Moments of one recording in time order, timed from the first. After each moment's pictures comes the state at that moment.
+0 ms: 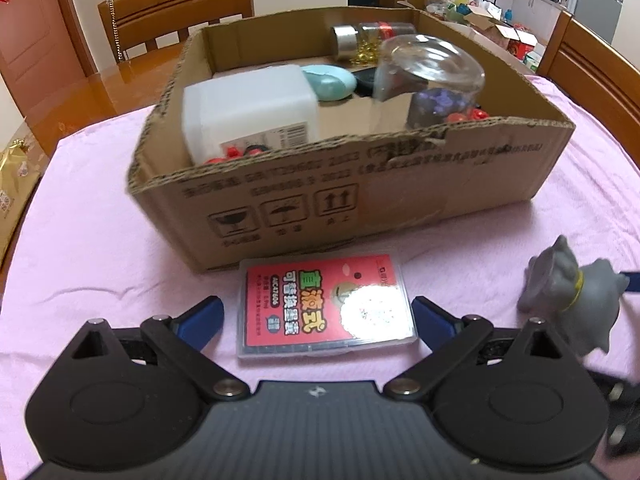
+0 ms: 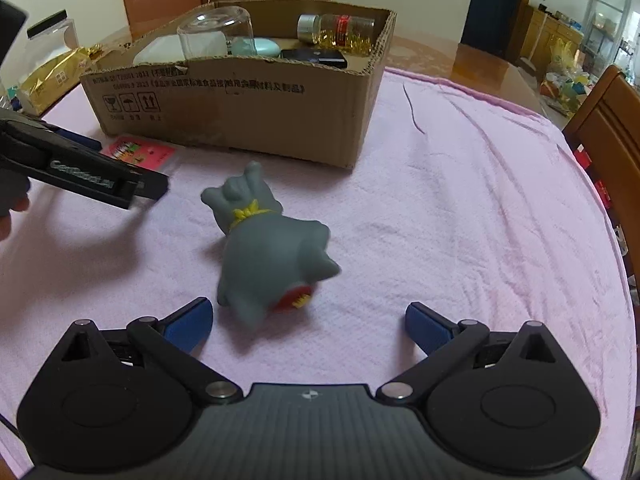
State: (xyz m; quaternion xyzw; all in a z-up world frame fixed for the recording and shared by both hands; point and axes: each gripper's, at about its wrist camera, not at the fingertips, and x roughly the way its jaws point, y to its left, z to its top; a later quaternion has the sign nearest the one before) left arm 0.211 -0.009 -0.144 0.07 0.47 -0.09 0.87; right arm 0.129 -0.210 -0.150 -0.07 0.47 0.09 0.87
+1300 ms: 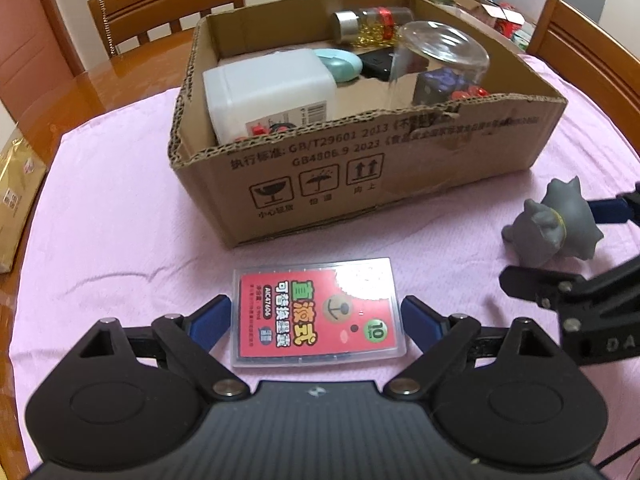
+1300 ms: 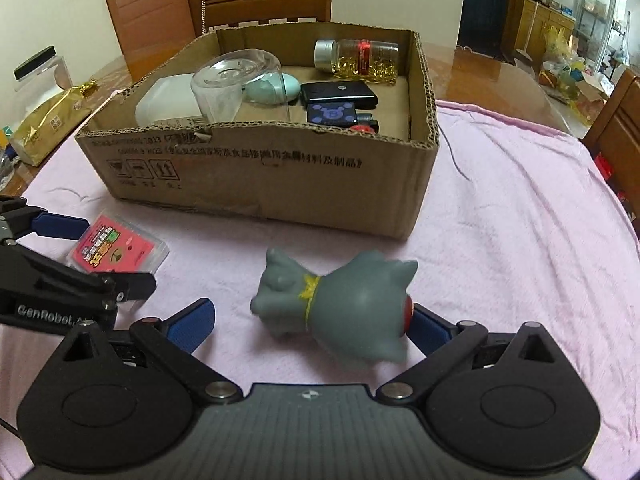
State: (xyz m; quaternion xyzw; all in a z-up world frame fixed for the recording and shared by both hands) left arm 0.206 0.011 -0.136 0.09 0.49 -0.11 0.86; right arm 0.166 -0.175 -0.133 -0.03 0.47 0.09 0.88
